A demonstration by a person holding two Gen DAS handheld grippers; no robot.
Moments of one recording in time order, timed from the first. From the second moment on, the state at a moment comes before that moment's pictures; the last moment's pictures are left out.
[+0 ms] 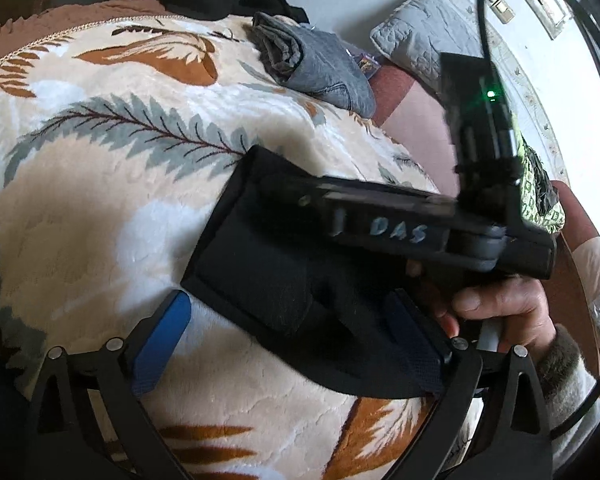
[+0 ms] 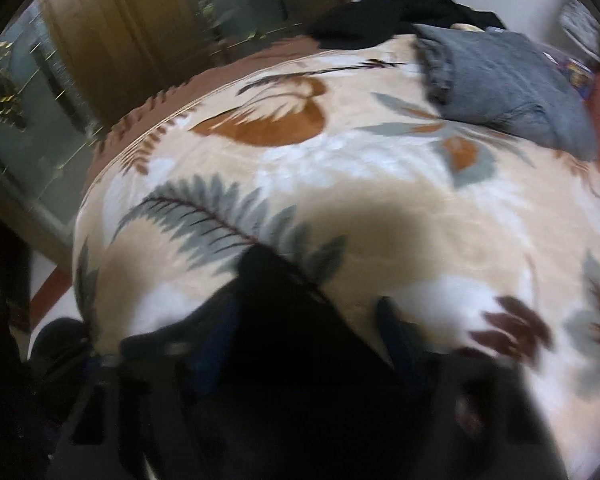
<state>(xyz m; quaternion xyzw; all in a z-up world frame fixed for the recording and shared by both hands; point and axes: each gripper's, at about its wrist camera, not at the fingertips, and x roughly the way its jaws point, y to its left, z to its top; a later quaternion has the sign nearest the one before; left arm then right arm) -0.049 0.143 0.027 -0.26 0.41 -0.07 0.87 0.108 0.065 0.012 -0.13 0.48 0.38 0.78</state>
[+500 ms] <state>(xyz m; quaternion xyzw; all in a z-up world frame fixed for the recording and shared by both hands) -0.069 0.065 0.131 -0.13 0.29 -0.22 0.92 0.042 -0.093 0.144 0.01 0.33 0.33 0.88</state>
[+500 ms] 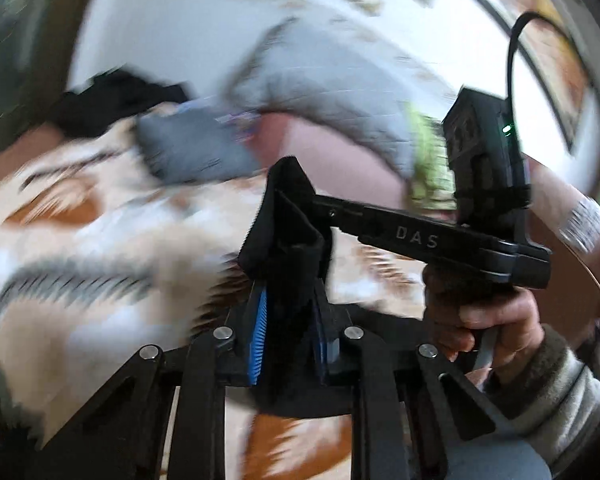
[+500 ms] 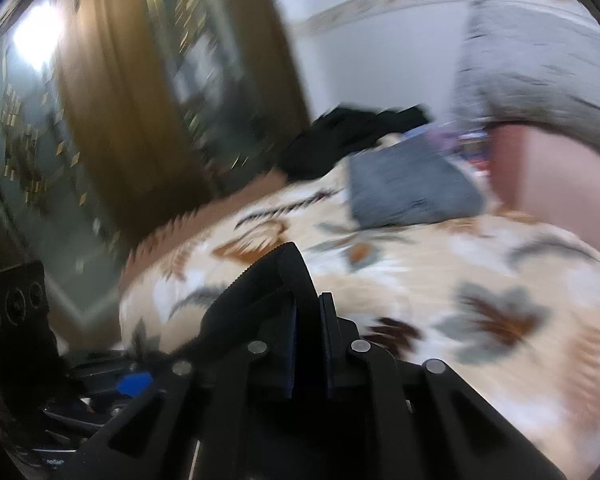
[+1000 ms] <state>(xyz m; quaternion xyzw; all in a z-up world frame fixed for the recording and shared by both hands) -0.067 -0.138 0.068 0.03 0.40 -0.38 0.83 -0.013 -0.301 0.055 0.14 0.41 0.09 0.90</state>
